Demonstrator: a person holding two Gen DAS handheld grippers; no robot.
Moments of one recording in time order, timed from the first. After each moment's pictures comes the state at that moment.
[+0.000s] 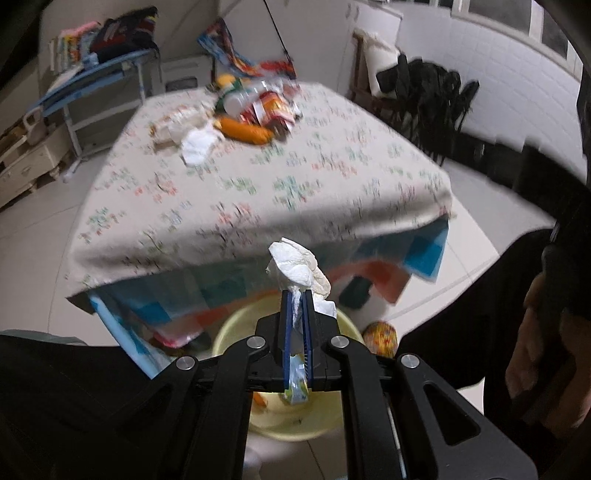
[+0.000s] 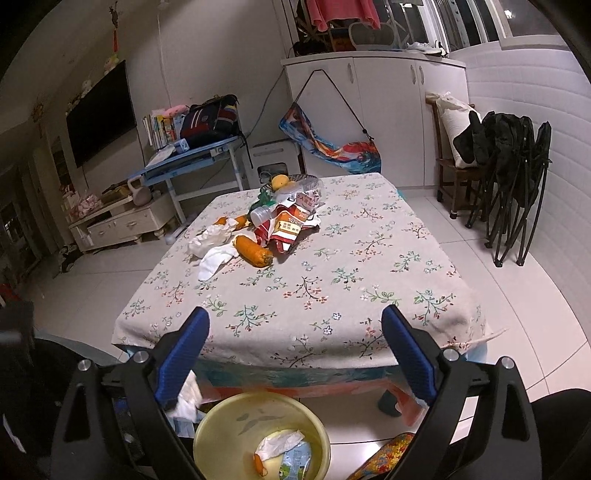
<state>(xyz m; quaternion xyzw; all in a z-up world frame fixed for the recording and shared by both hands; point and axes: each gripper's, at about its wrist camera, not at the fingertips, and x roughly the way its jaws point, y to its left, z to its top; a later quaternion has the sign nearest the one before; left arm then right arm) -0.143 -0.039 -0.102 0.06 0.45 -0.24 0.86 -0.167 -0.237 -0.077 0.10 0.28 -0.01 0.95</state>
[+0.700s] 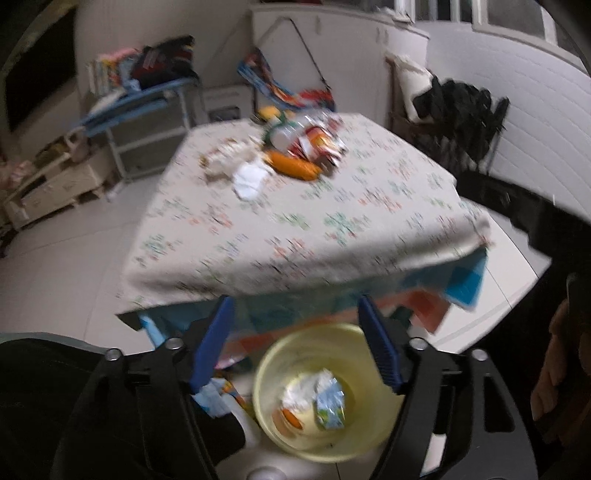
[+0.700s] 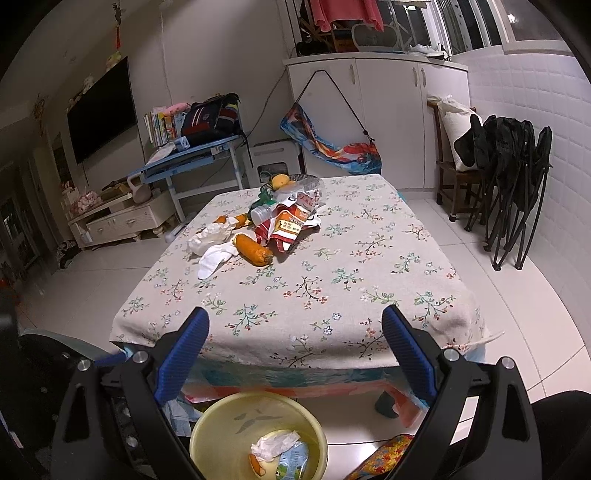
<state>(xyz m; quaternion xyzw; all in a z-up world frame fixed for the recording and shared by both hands) -0.144 -0.022 -0.078 0.07 0.37 -0.14 0.92 -0.167 -0.235 -0.076 0.09 0.28 -0.01 0.95</state>
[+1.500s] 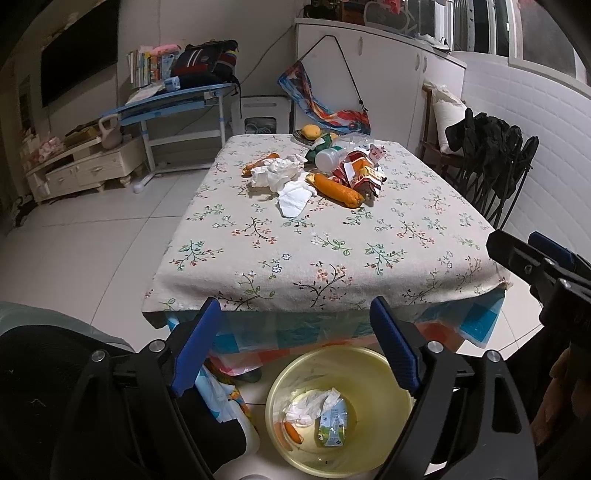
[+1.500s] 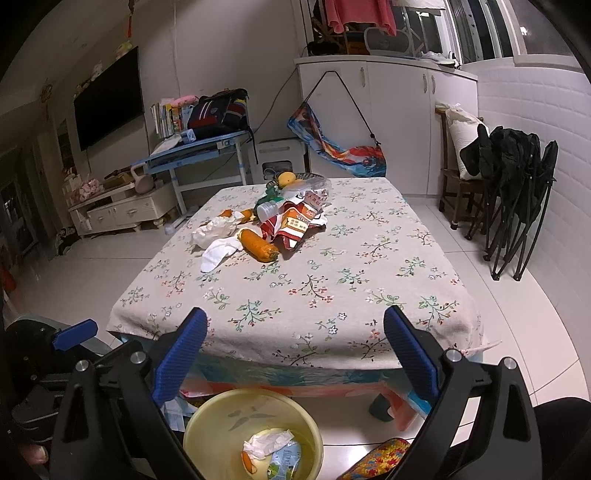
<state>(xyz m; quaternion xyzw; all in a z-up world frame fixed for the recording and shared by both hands) -0.137 0.000 -0.070 0.02 0.36 -0.09 0.93 -0.166 -0.223 -0.078 0.06 0.29 -0.01 0.96</state>
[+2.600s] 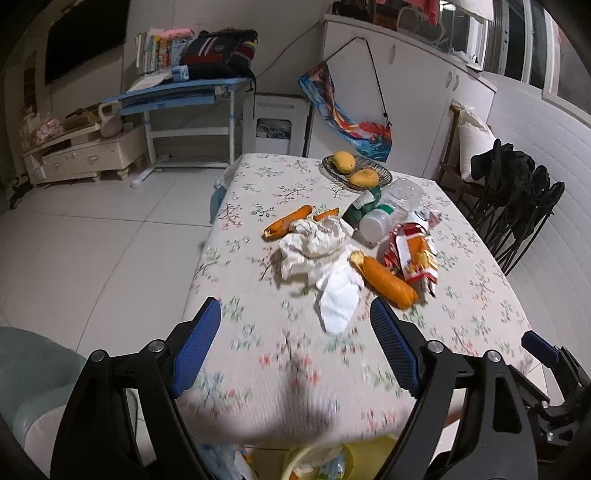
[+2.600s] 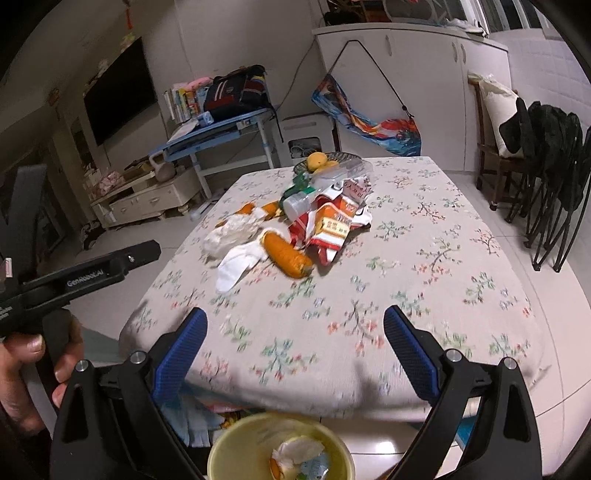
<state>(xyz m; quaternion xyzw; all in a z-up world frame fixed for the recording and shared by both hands) 0.028 0.023 -0.044 -0.03 0.38 -0.08 0.92 -0.076 -0.222 -0.085 0.10 0.33 0.06 0.94</state>
